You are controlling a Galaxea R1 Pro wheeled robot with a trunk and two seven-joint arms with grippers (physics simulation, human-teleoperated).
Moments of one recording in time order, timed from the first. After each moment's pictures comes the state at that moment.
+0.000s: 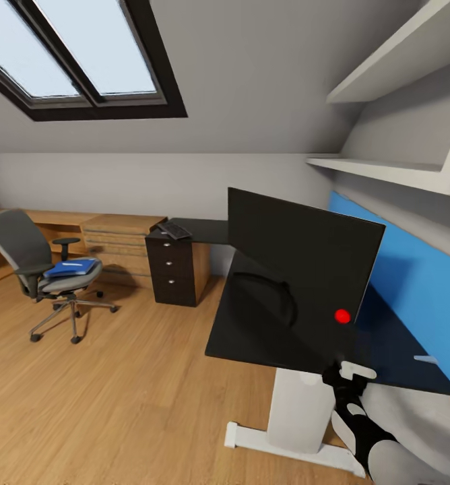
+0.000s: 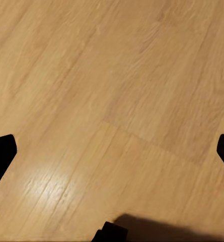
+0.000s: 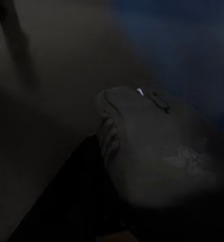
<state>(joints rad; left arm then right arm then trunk) -0.11 -0.07 -0.07 -0.22 0.18 -0.43 0.32 -0.64 -0.08 -0.07 -0.26 -0.14 -0.44 -0.21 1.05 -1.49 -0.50</state>
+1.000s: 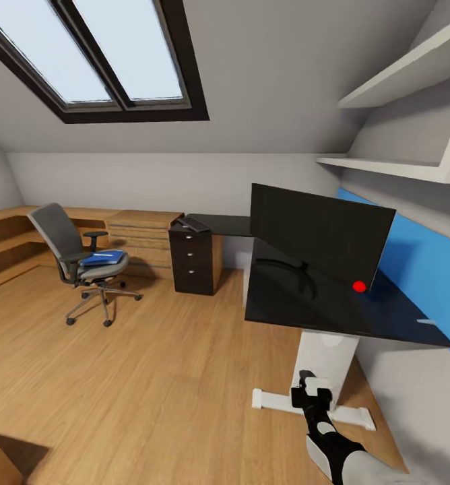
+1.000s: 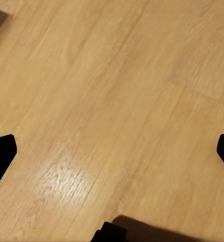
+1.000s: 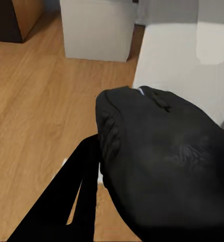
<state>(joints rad) -0.11 -0.07 -0.07 -0.22 0.17 -0.43 0.32 -0.64 0.03 -0.02 -0.11 0.06 -0.44 -0.20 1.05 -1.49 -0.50</state>
